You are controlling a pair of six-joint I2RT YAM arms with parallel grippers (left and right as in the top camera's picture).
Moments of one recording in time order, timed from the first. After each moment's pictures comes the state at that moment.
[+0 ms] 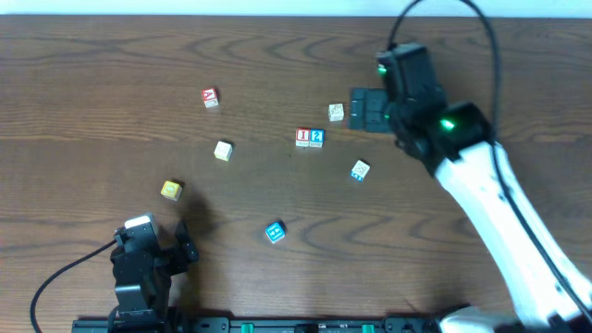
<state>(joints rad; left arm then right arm) 0.06 0.01 0.16 -0.73 -0.09 -0.20 0.39 1.48 1.44 -0.84 0.23 0.33</state>
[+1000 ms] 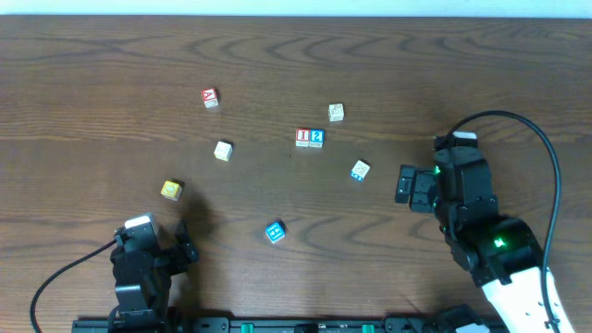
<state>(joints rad) 0.06 0.01 0.16 -0.73 -0.09 -0.20 0.30 0.96 0.86 -0.78 0.27 0.32</state>
